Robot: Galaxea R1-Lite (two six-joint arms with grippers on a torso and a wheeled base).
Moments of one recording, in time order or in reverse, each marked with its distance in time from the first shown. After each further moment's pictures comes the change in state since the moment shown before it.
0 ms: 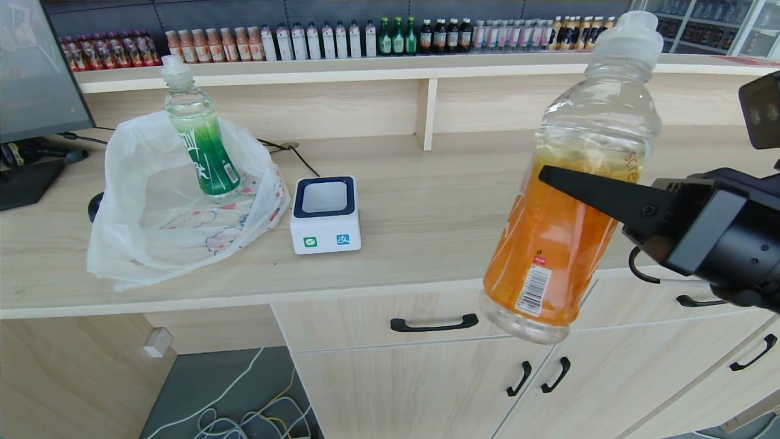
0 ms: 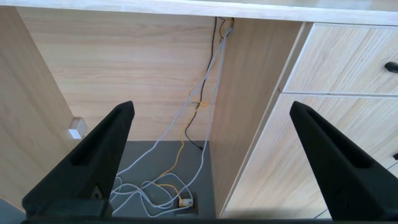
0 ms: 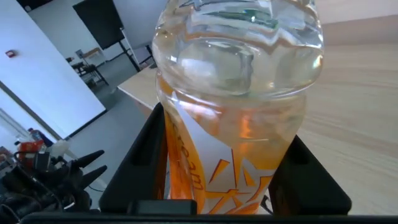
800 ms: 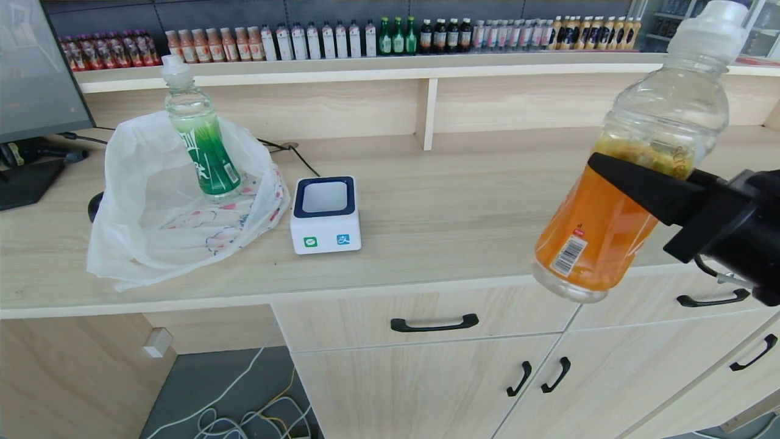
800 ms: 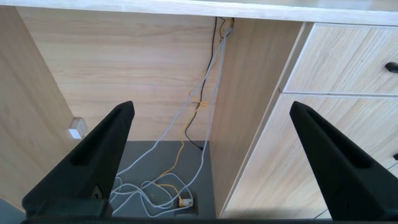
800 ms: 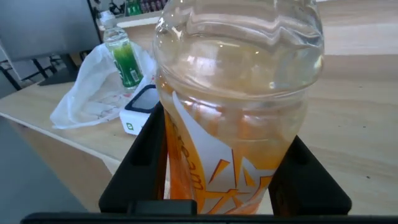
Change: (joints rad) left arm 0.000 0.000 0.000 0.000 0.000 0.000; right arm -0.008 -0.091 0.072 0.009 -0.374 -0.282
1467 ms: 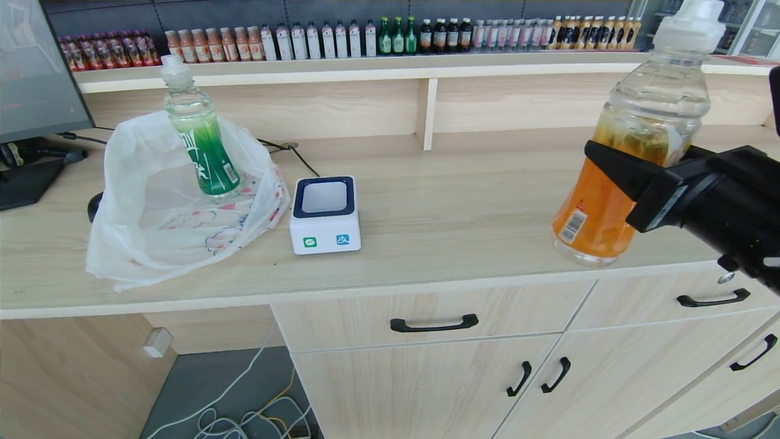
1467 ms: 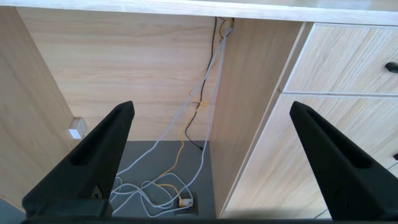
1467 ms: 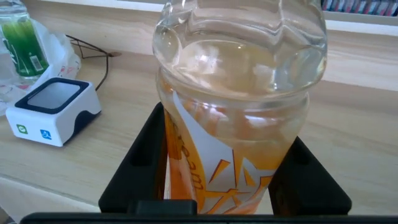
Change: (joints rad) left arm 0.000 0.000 0.000 0.000 0.000 0.000; right arm -0.016 0.073 -0.070 0.001 -0.224 -0.274
